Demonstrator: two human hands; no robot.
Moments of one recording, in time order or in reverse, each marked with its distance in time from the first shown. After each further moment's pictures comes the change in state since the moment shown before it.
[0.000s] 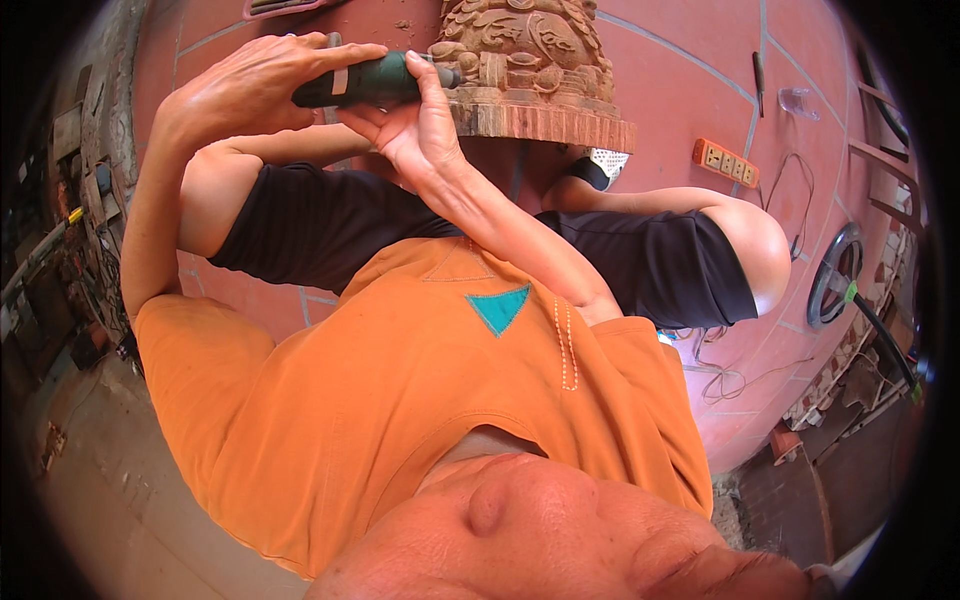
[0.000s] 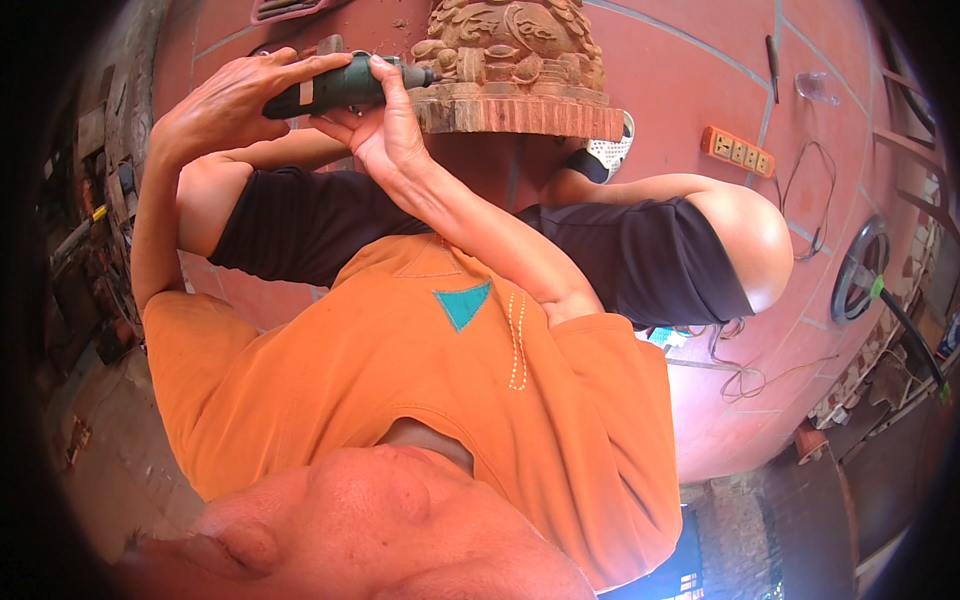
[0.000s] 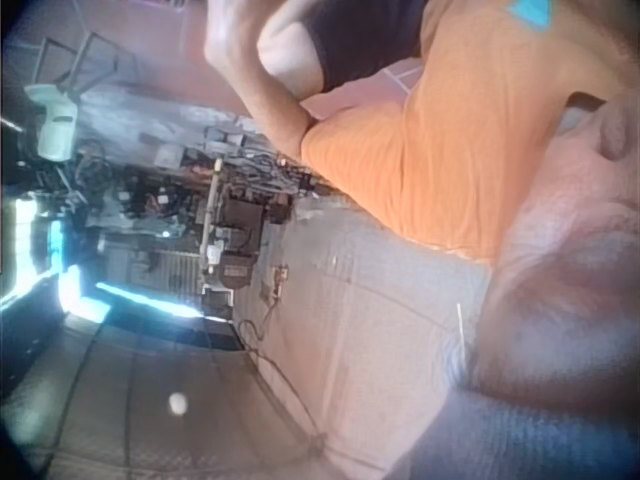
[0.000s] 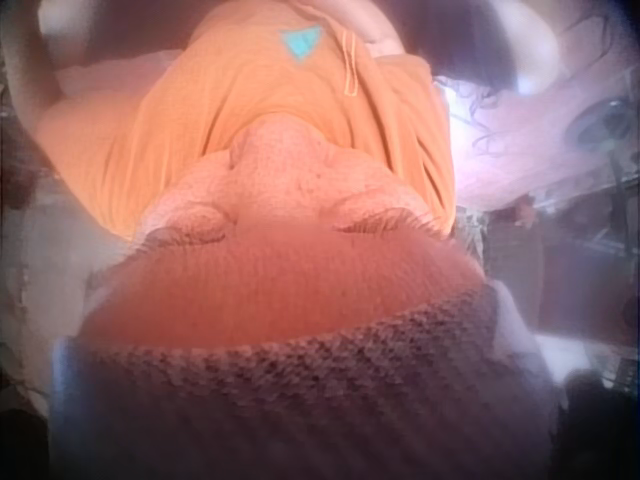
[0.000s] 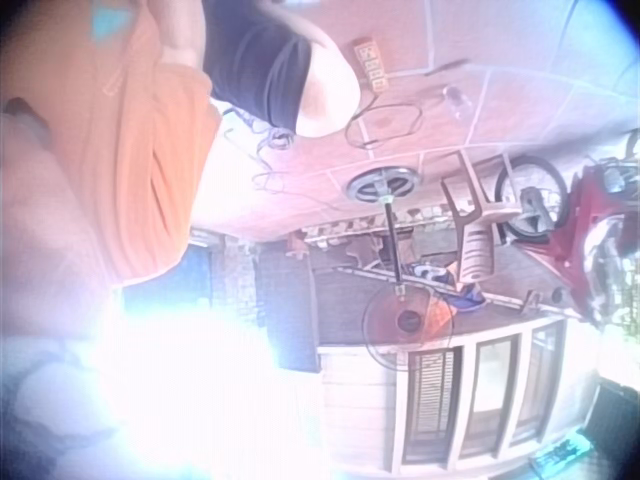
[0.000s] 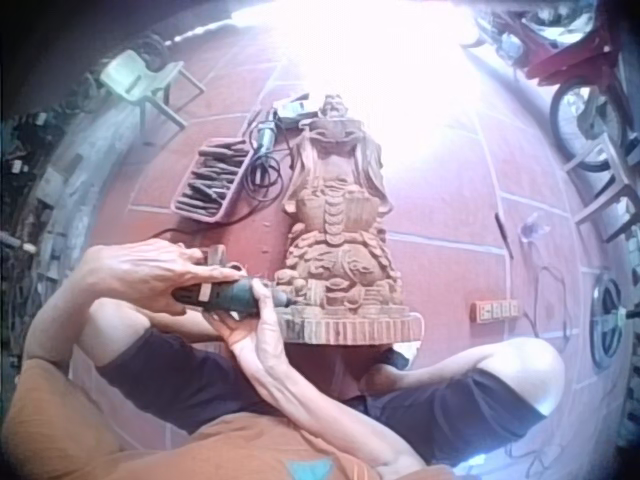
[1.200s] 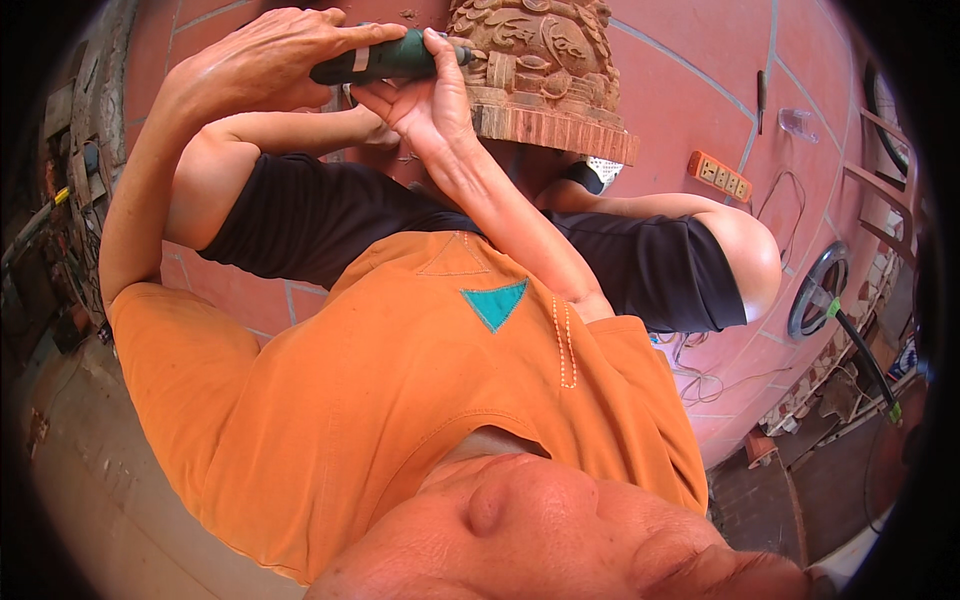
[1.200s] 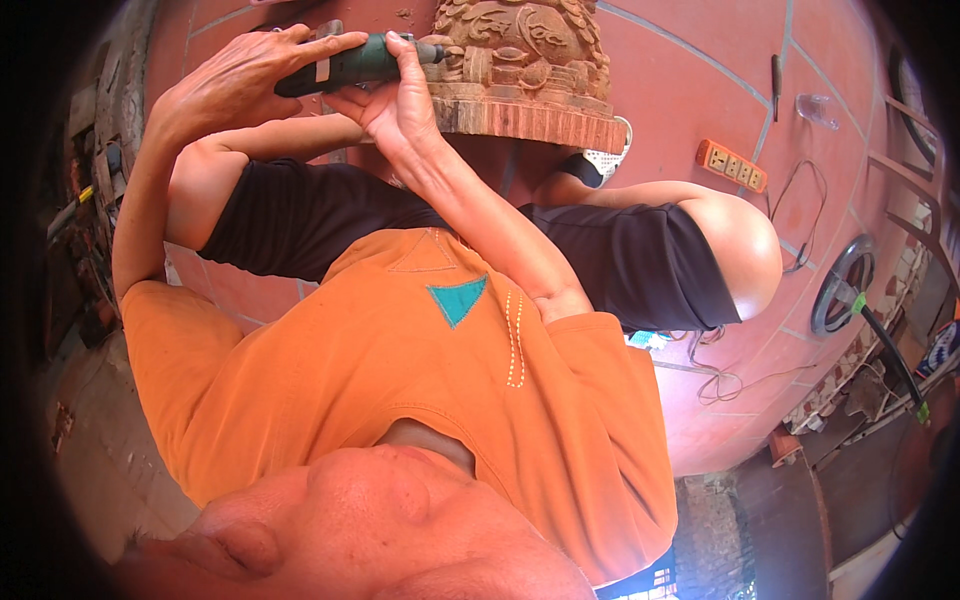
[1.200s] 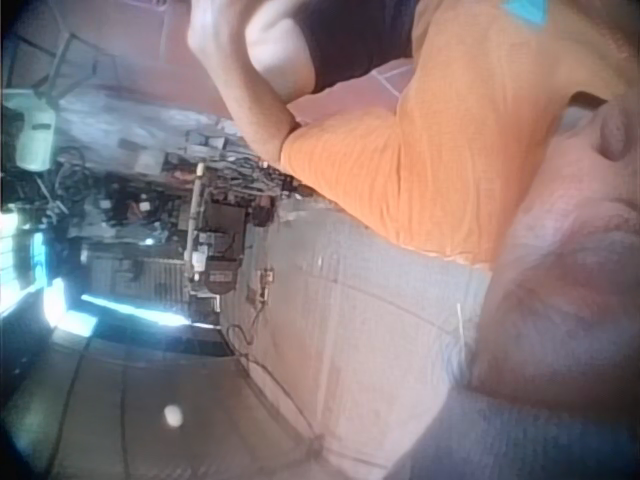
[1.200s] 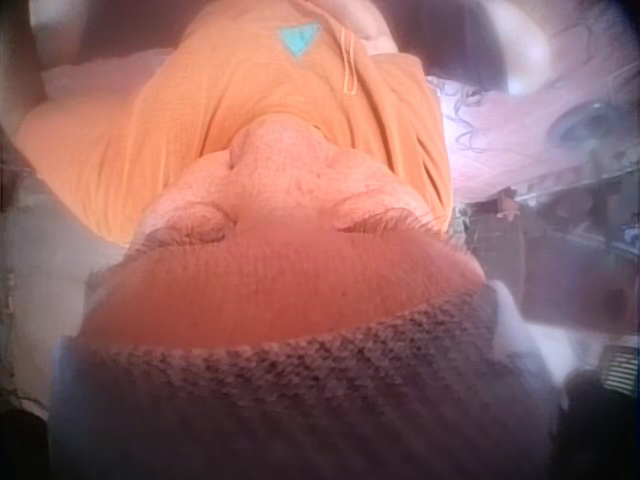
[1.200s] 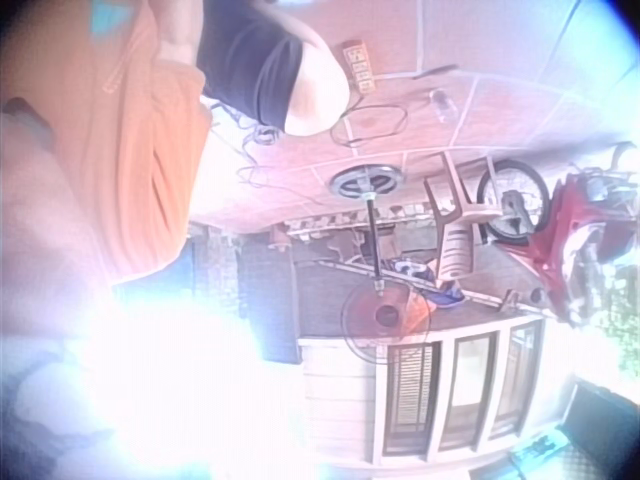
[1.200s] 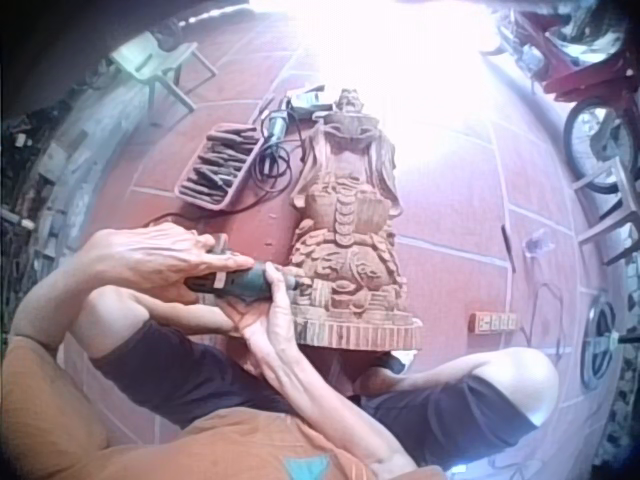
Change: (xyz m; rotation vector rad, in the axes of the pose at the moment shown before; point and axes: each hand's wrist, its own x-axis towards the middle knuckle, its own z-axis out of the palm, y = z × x) left_hand 0.005 -0.002 0.004 0.091 0.019 -0.099; right_hand 0.025 -0.014 -0.010 -0.062 -0.028 0.040
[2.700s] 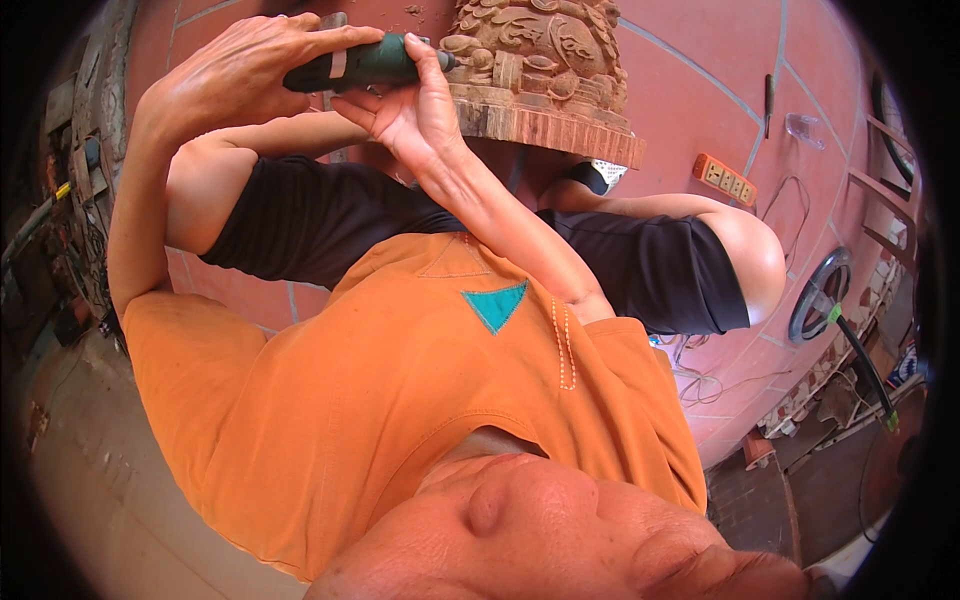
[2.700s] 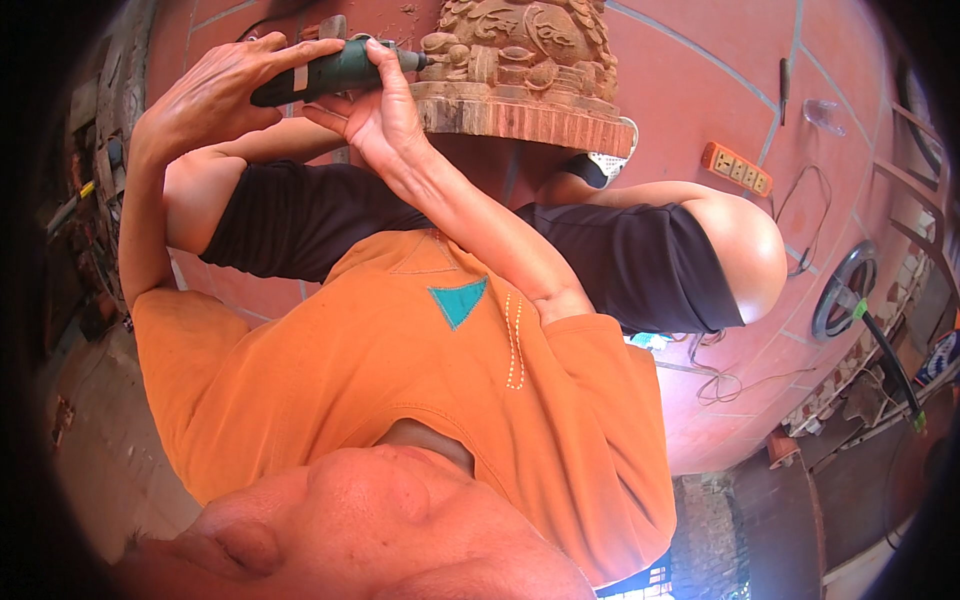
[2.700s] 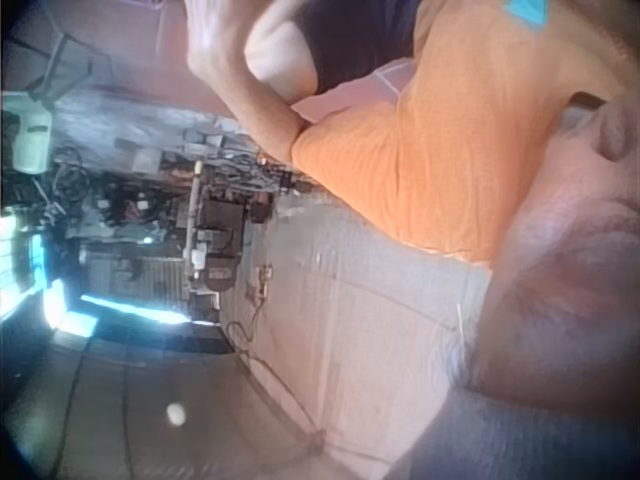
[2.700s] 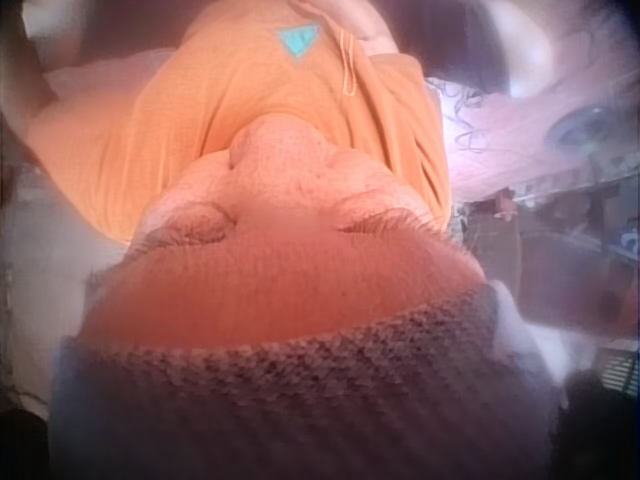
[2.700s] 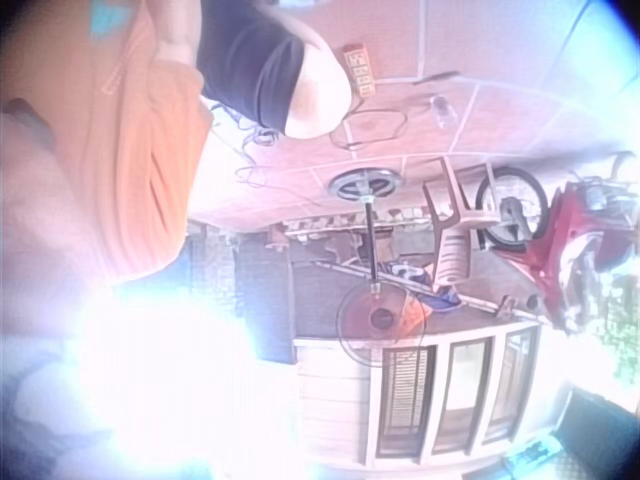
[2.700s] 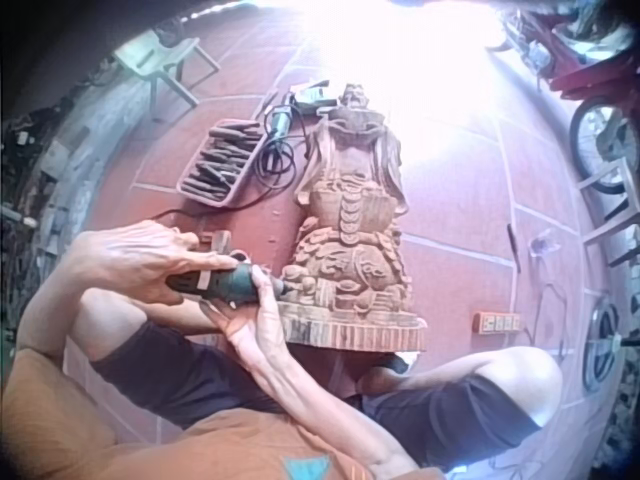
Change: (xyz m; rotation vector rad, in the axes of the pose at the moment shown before) left_hand -0.014 -0.003 -0.012 -0.086 0.033 0.026; right_hand -0.001 0.016 0.007 0.026 -0.033 0.058
